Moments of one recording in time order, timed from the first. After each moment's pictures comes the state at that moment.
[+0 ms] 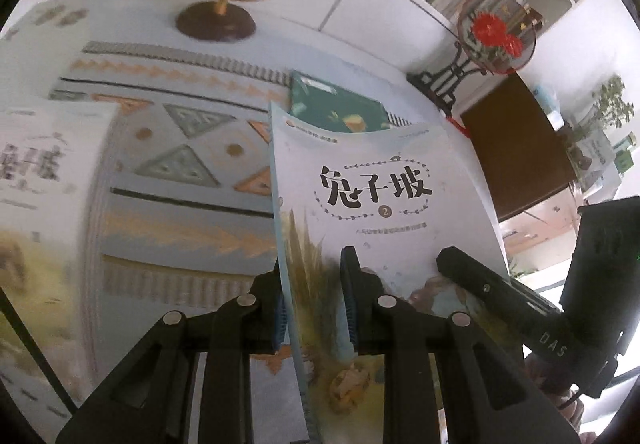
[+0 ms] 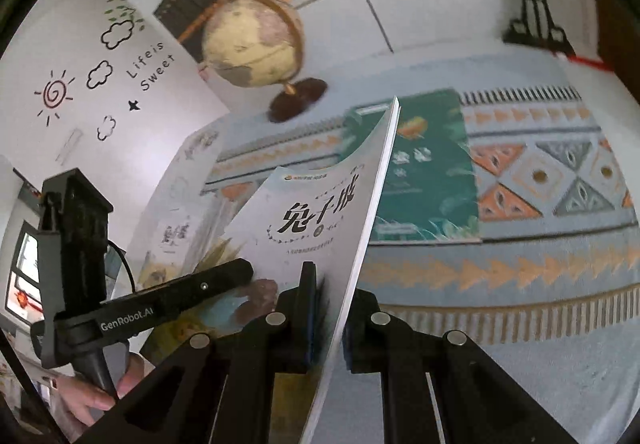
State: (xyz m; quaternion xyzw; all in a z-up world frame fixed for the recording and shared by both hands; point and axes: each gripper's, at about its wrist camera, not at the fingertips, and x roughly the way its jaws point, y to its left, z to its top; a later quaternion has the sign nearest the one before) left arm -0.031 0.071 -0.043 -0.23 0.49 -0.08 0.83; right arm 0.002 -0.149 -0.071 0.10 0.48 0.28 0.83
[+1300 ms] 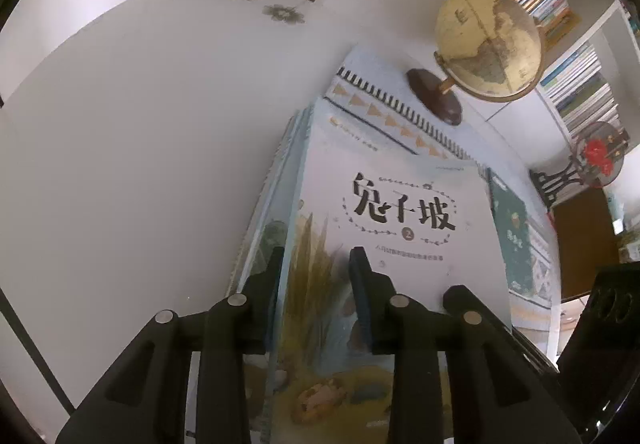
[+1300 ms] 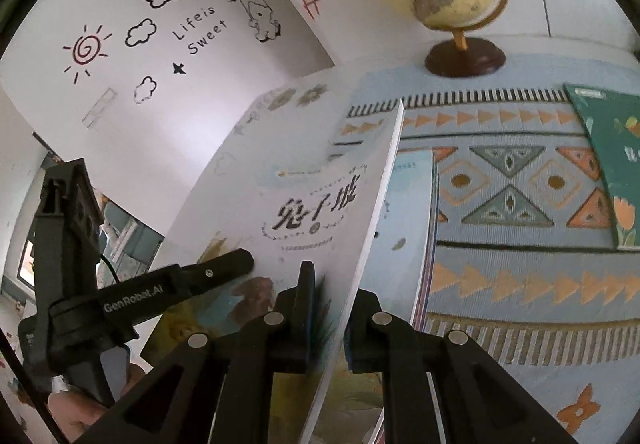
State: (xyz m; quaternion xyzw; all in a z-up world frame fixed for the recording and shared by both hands) left arm -0.093 0.312 -0.090 -0.29 0.48 0.09 0.83; right arm -0.033 0.125 -0.114 0.09 0.48 0.34 0.80
